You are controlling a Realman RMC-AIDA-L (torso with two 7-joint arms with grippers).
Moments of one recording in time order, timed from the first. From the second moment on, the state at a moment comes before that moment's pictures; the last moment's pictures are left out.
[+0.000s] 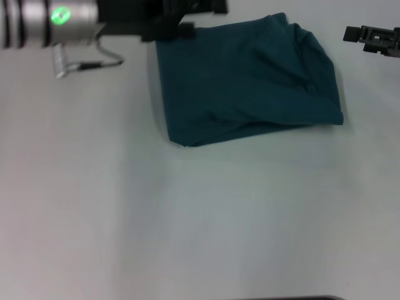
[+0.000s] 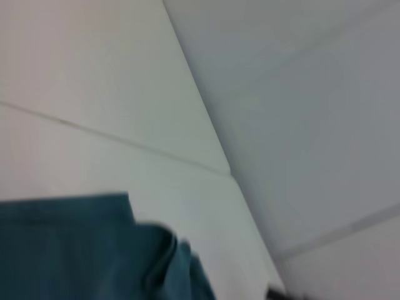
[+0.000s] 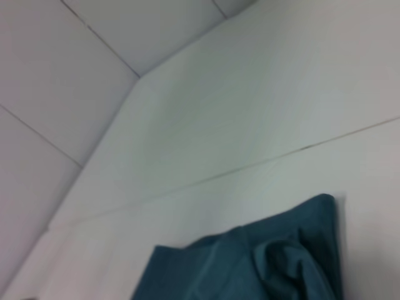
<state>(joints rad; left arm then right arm) -0.72 -2.07 -2.03 -0.79 -1.35 1.23 -2.56 0.49 1.97 -0.58 -0.73 -2.04 -1.36 2.13</state>
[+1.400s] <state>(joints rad) -0.63 -2.11 -2.14 -0.68 -1.10 1.11 -2.64 0.58 1.94 -0.63 -0.76 -2.12 -1.42 2.22</state>
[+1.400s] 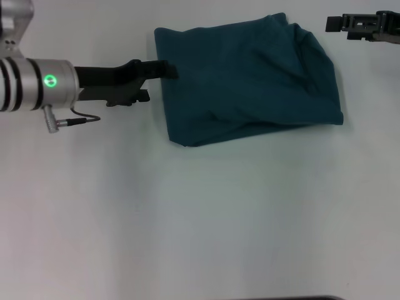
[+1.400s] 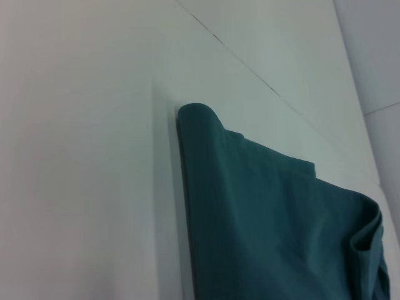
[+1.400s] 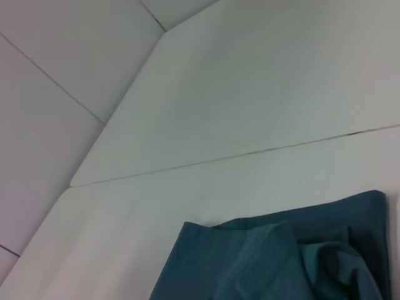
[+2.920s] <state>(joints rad) -0.80 -2.15 -2.03 -0.55 -0.98 1.00 -2.66 0.58 1.93 -0.63 -0.76 -2.11 -1.45 2.23</state>
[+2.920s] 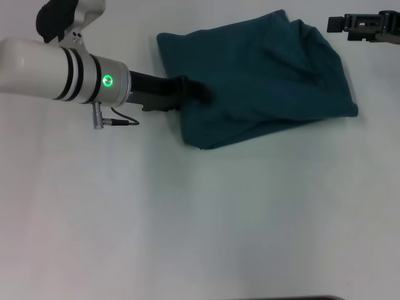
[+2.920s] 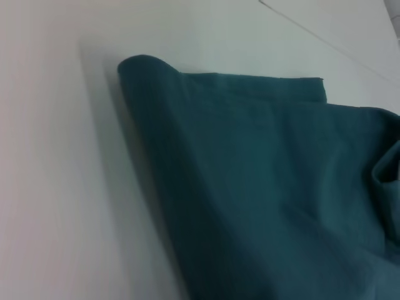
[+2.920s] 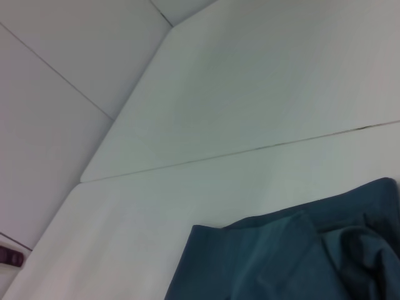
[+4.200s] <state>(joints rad) -0.64 -2.11 -2.08 -0.74 -0.98 1.19 -2.67 0.58 1.93 -0.62 -0.76 -2.11 -1.45 2.23</state>
